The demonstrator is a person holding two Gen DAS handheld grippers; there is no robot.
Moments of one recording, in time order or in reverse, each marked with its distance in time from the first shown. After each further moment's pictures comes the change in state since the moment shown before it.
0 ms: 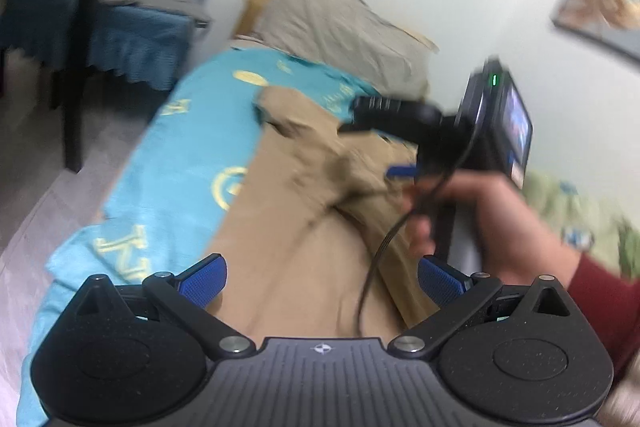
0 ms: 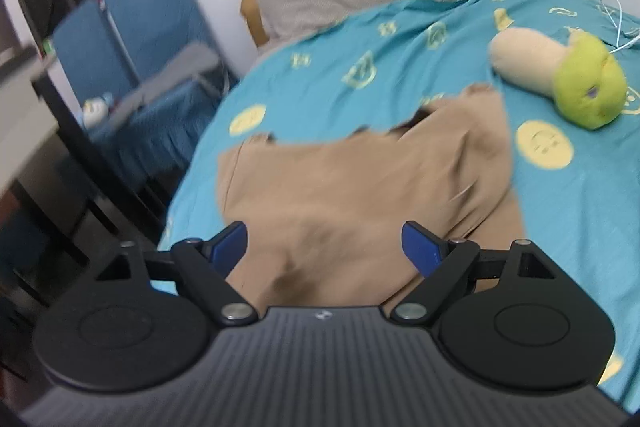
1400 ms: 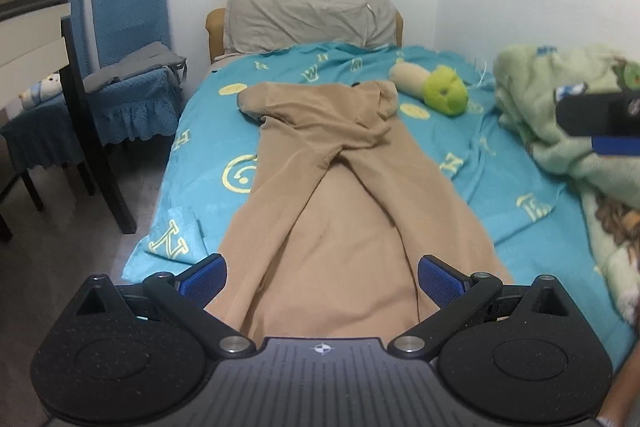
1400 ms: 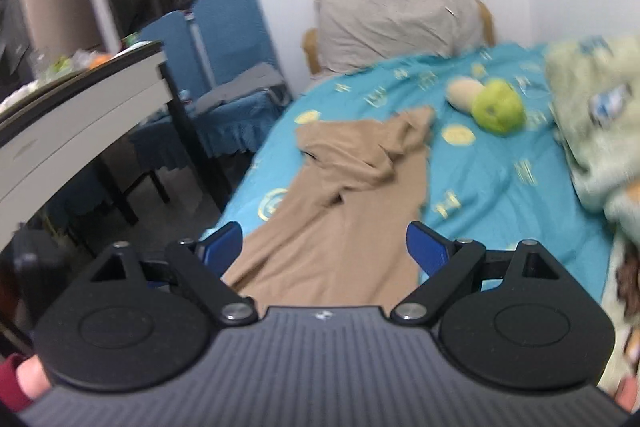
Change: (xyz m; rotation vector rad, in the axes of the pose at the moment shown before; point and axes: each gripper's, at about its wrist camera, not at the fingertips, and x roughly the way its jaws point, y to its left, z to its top) left arm -0.059 -0.092 -0.062 0.468 0.095 0.203; right arm -0.311 -0.053 -0.113 -0.075 -0.093 0.115
